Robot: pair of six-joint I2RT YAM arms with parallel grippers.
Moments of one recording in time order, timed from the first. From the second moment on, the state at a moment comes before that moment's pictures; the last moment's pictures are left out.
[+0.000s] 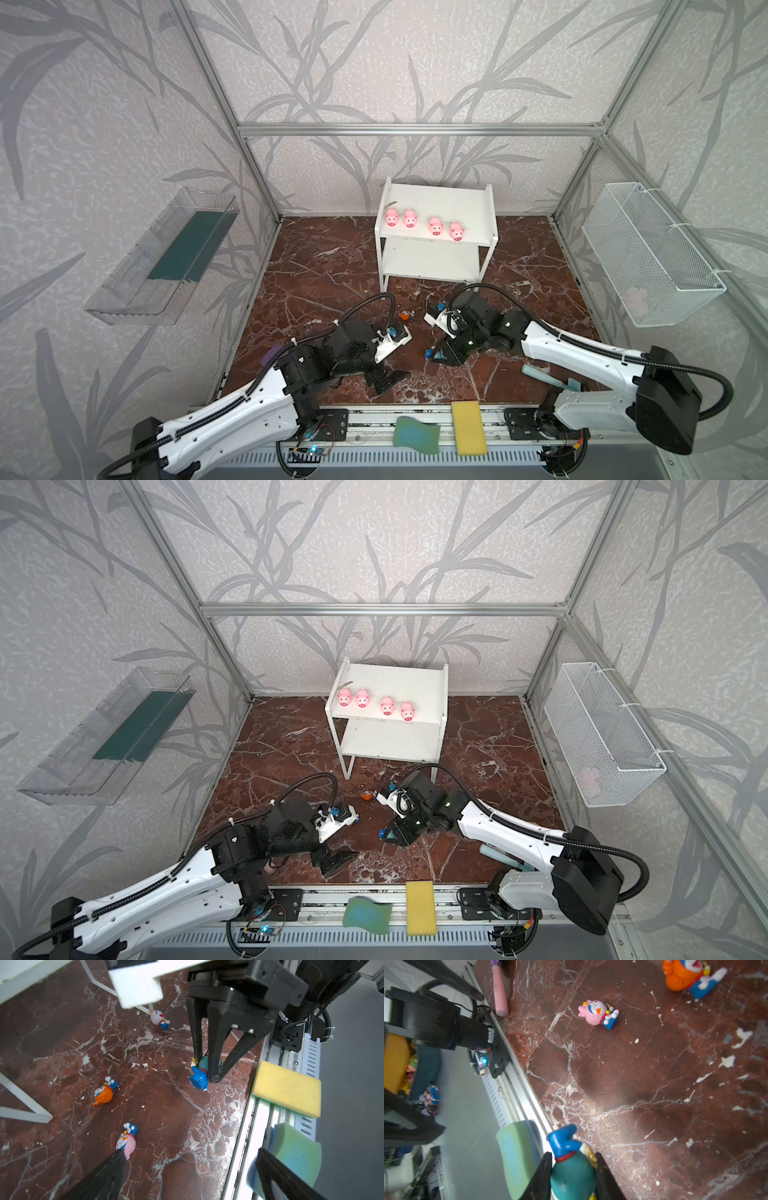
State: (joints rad) left arm -0.98 0.74 0.60 -0.54 0.17 0.11; right arm 0.84 1.26 0.78 -0.52 -0.55 0.28
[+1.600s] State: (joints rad) left arm -1.25 0.94 0.60 -0.29 -0.16 0.37; right arm 0.79 1.32 0.91 -0.59 -0.89 0.47
